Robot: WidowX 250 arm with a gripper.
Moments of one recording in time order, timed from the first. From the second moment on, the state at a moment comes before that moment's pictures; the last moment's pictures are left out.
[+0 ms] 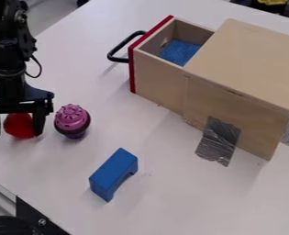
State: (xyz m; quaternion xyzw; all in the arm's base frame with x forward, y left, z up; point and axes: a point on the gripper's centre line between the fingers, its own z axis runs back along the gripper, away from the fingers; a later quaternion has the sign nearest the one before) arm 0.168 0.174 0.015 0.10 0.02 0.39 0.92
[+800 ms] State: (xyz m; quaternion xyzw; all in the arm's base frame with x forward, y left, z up) arm 0.177 0.187 0.012 0.11 0.01 0.42 0.90
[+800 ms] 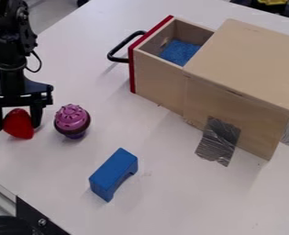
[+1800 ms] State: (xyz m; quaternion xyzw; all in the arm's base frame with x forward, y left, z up) arm 0.224 0.144 0.071 0.11 -0.04 0.32 0.94
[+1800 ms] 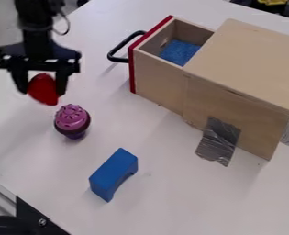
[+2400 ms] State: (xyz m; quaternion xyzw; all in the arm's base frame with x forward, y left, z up) arm 0.321 0.095 0.101 0.07 -0.06 0.25 0.96
